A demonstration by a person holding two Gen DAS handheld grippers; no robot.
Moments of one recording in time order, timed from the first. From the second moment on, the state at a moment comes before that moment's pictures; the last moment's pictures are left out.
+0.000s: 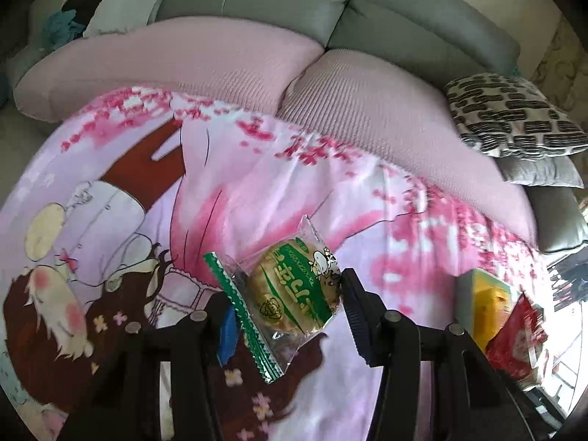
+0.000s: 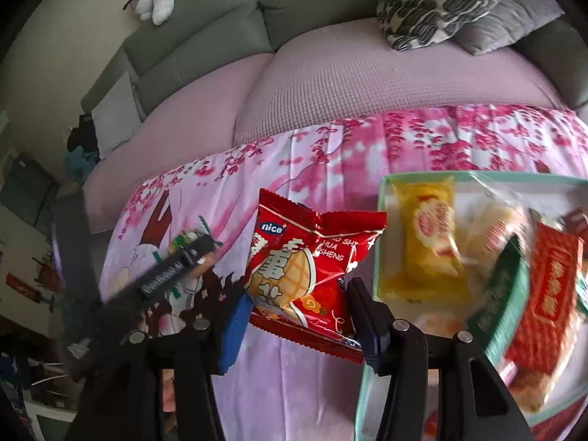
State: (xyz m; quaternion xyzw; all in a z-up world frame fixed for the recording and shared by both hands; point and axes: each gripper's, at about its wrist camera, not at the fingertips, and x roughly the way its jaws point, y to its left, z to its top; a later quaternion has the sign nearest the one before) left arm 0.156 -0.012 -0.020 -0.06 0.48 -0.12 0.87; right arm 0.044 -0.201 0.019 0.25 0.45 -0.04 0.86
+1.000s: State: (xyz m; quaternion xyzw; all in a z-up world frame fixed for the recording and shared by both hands) left arm 0.025 -0.081 0.059 -0.03 0.41 -0.24 0.88; right arm -0.086 -0.292 0.031 0.32 0.37 -0.15 0.86
